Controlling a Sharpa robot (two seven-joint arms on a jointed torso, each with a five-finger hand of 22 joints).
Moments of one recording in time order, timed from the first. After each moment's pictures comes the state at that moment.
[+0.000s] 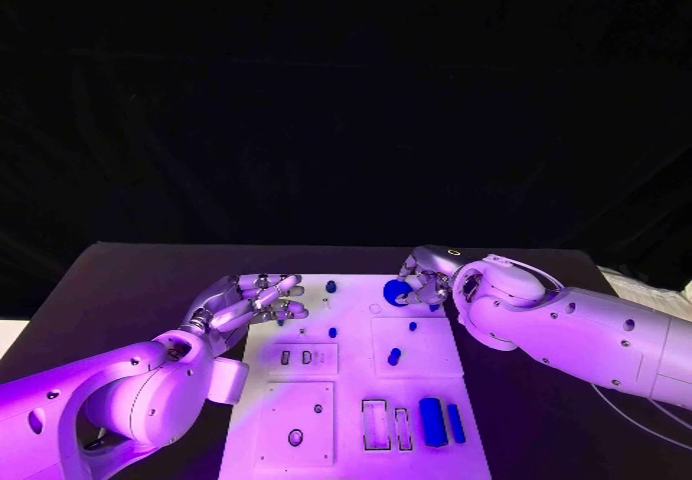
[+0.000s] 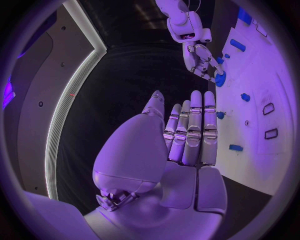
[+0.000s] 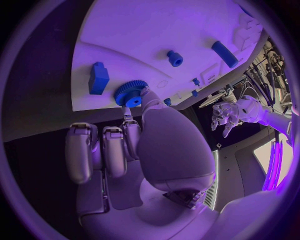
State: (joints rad) left arm 1.18 -0.94 -0.02 1.76 0.00 -0.37 0.37; left_hand 1.48 0.00 -0.08 0.19 0.13 1.00 0.21 0.10 0.07 1.11 0.15 0.07 0.07 1.21 0.09 0.18 0.25 0.16 1.03 0.20 0.30 0.11; right arm 1.21 -0.81 0.07 1.44 -1.57 -0.24 -0.33; right_hand 1.43 -0.10 0.04 0.26 0.22 0.99 0.13 0.12 0.07 1.46 0.04 1.32 1.31 1.47 -0.04 1.52 1.31 0.07 1.46 0.08 1.46 1.31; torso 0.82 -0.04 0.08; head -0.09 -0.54
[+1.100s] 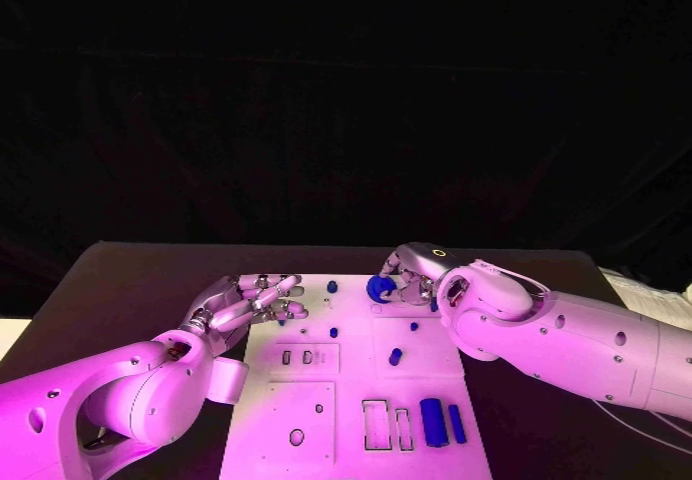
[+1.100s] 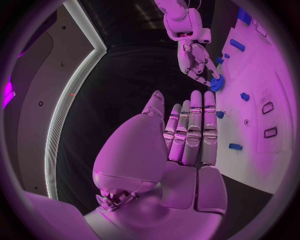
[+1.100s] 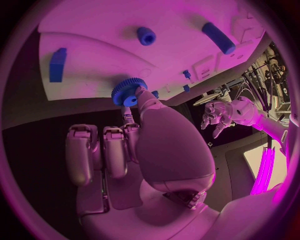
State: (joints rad) left arm 1.18 -0.94 -0.02 1.76 0.00 -0.36 0.37; left_hand 1.48 0.00 -0.08 0.19 0.13 1.00 0.21 0.10 0.07 1.11 0.15 0.07 0.07 1.21 0.09 0.18 0.25 0.16 1.03 0.20 0.30 0.11; right arm 1.20 -0.78 0.07 1.52 -1.66 -0.34 -0.37; right_hand 1.46 -0.07 0.14 0.20 0.20 1.06 0.12 0.15 0.08 1.47 0.01 1.39 1.31 1.47 -0.05 1.53 1.31 0.05 1.47 0.05 1.49 1.31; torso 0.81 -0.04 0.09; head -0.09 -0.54
